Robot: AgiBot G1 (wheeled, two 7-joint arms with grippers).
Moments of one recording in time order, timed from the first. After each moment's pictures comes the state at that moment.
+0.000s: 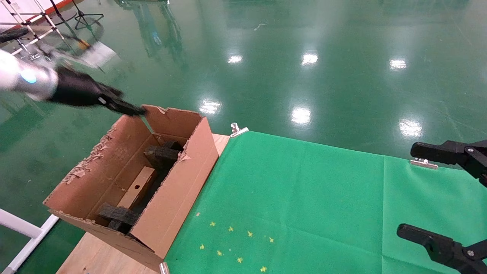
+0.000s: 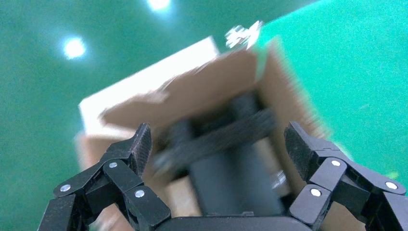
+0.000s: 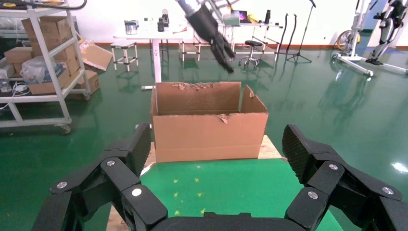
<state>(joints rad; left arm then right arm) -2.01 0.72 1.25 -0.34 1.40 1.18 -0.49 1.08 -0.58 -0.34 1.24 -0.68 -1.45 0.14</state>
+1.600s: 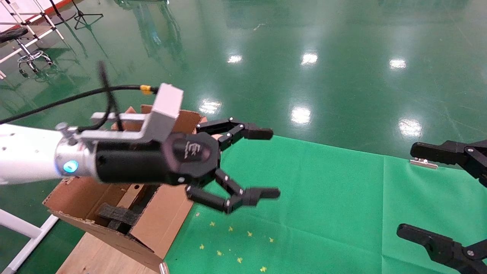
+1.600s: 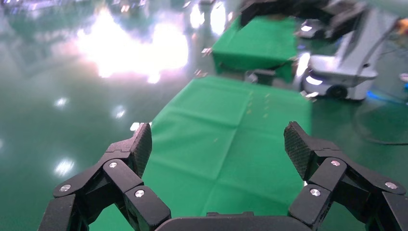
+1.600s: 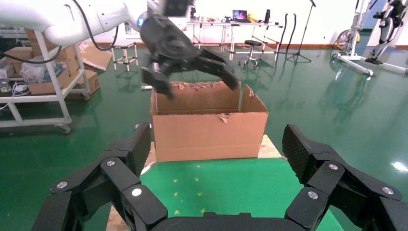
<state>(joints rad) -1.21 0.63 0.42 -1.15 0.83 1.45 -0.23 1.08 -0.58 -0.34 1.24 -0.68 -1.45 0.14</state>
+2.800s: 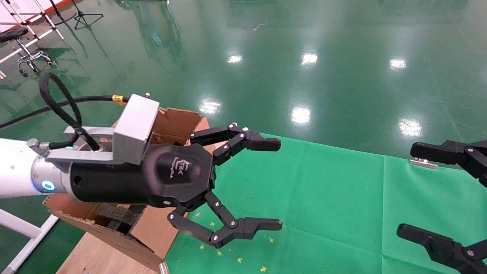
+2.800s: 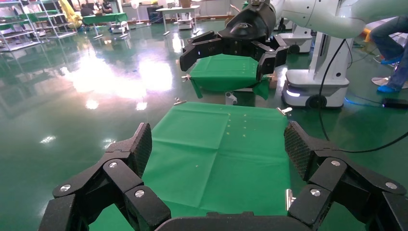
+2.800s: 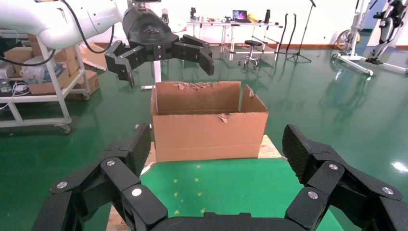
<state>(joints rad) -1.07 0.61 0.28 -1.29 0.73 1.50 -0.19 1.08 -0.58 -0.34 1.24 -0.68 -1.45 0.14</state>
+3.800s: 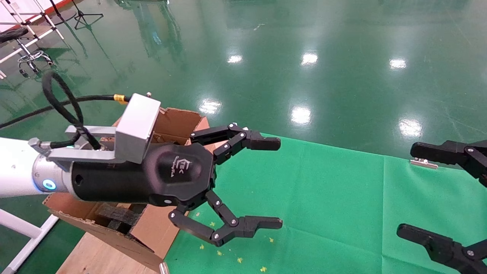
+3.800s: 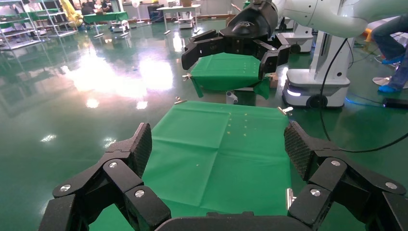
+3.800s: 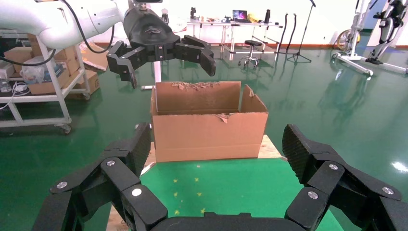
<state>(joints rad) -1.08 0.61 0.28 -1.28 0.73 1.49 -0.19 1.08 -0.58 -0.34 1.24 -0.68 -1.45 0.14</state>
